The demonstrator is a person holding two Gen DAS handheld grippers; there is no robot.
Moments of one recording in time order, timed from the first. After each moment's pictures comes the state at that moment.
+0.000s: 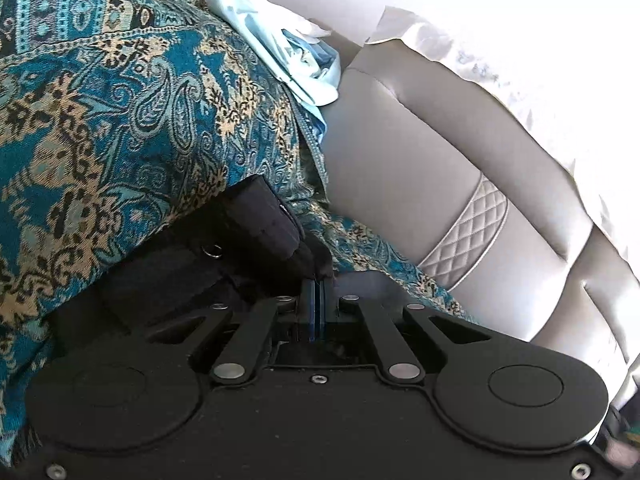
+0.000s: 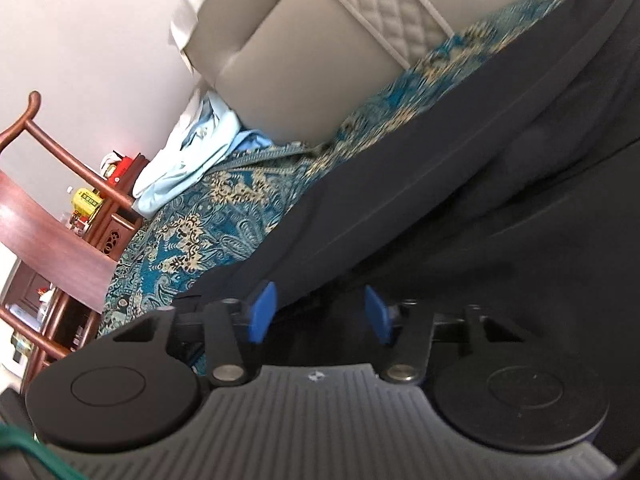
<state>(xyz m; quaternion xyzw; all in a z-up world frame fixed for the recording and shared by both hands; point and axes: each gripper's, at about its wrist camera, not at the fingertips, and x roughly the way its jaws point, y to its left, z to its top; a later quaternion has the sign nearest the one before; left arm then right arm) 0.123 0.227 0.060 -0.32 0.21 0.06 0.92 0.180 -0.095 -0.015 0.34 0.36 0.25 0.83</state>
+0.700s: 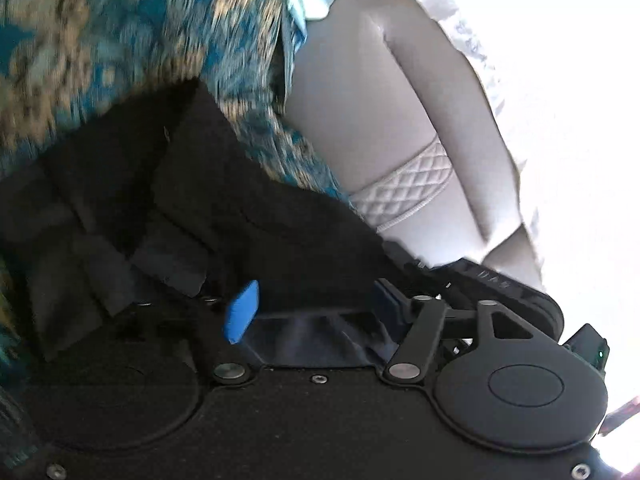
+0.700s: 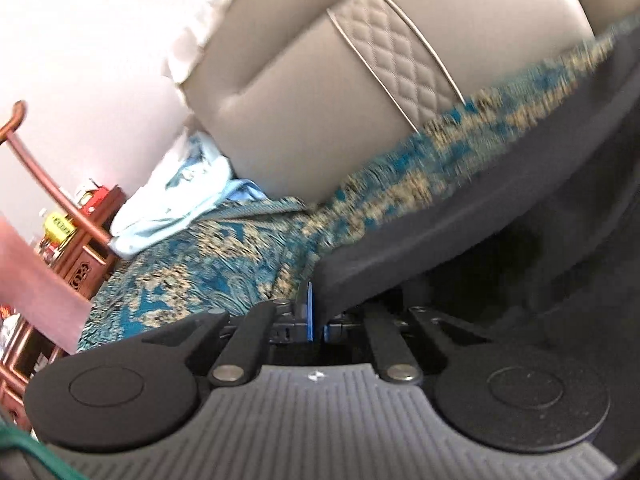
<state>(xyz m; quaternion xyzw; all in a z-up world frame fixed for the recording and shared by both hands) 0.127 0.250 0.025 -0.48 0.29 -0.09 0.82 0.188 -0.071 0.029 0.30 0.30 0.19 0.89</state>
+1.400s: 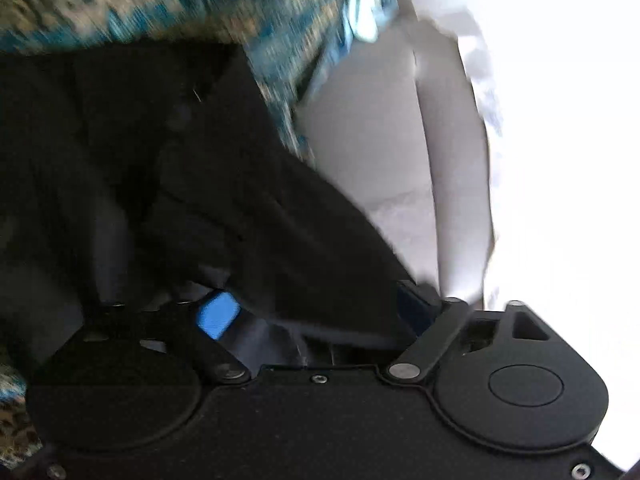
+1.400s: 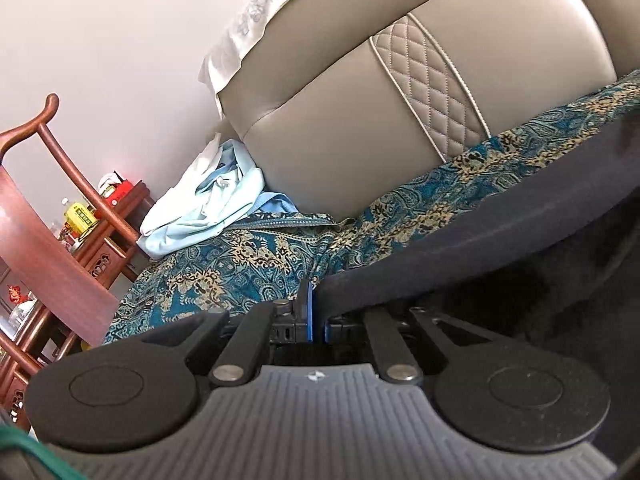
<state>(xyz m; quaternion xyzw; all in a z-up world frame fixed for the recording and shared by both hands) 0.125 0.255 -0.012 -0.61 0.23 -0.05 0.75 0.176 -0.080 0.062 0.28 0.28 0.22 0.89</state>
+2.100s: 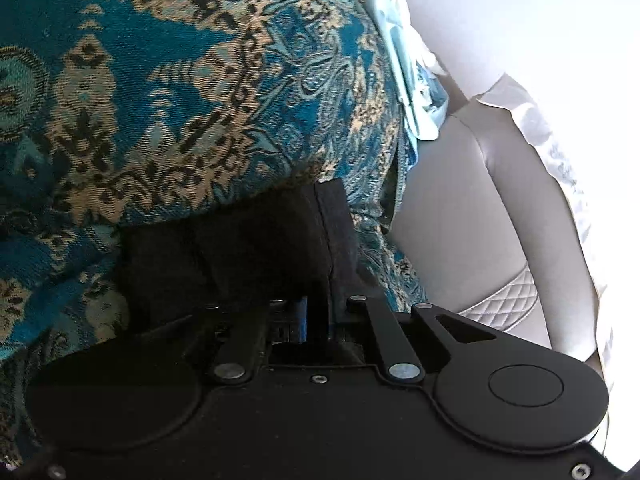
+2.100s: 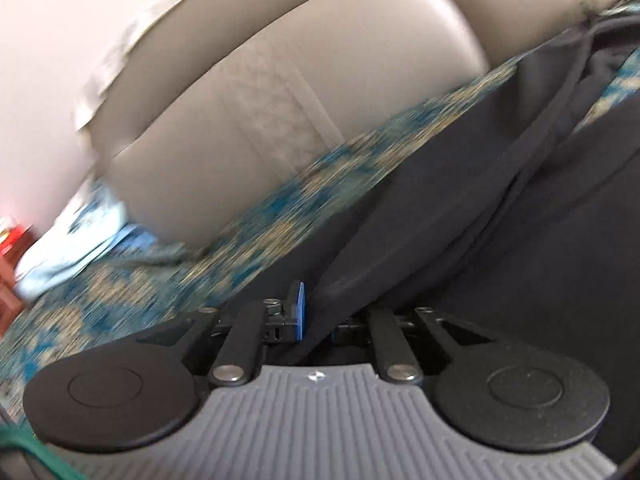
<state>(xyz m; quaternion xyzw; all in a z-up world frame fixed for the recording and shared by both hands) 0.091 0.268 0.007 -0.50 0.19 0.15 0.83 0.195 -0.133 -0.013 0.29 0.27 0.02 0.92</state>
